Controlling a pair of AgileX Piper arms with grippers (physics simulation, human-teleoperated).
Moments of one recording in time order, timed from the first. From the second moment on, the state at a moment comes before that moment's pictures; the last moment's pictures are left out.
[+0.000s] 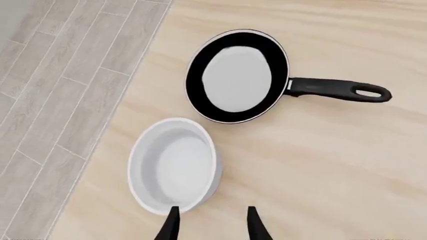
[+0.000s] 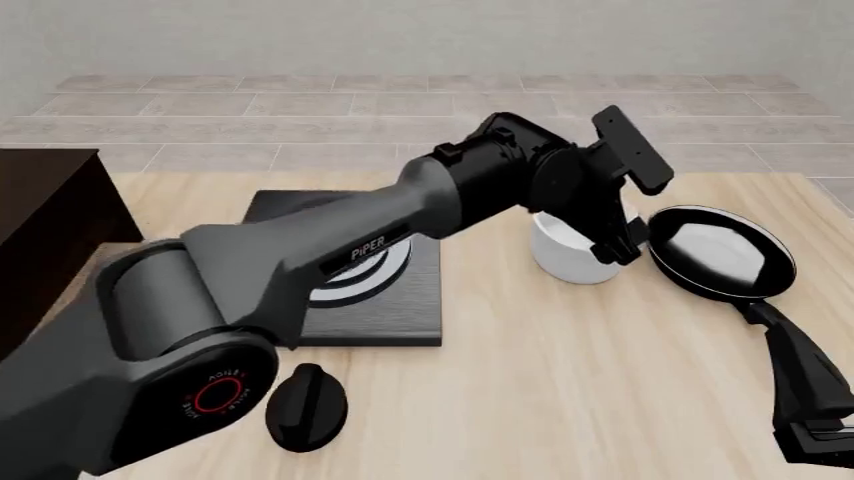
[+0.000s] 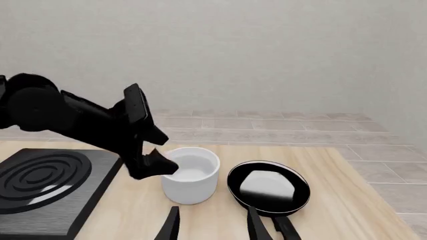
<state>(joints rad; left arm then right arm) -0.92 2.29 -2.16 0.62 0.37 0.01 0.00 -0.01 -0.03 -0.02</state>
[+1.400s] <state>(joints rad) -0.92 2.74 -2.81 0.98 0.38 0.01 0.00 -0.01 -0.03 -0.02</state>
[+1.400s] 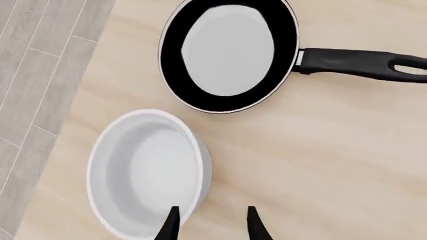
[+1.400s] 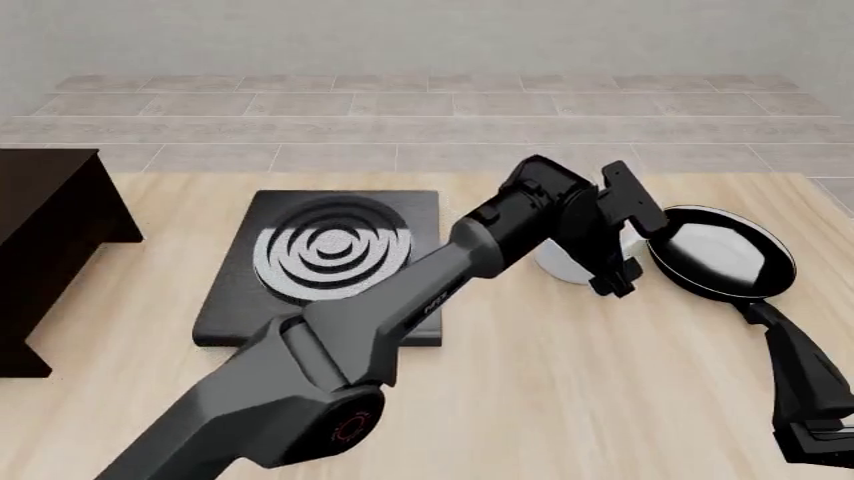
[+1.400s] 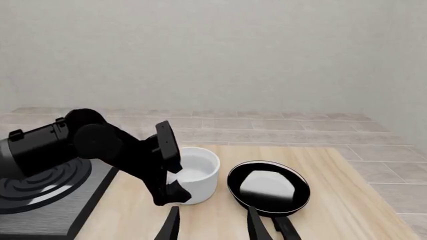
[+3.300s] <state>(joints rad) -0.88 2.81 -2.81 0.90 0.43 0.01 0.00 -0.01 -0.03 -0.02</state>
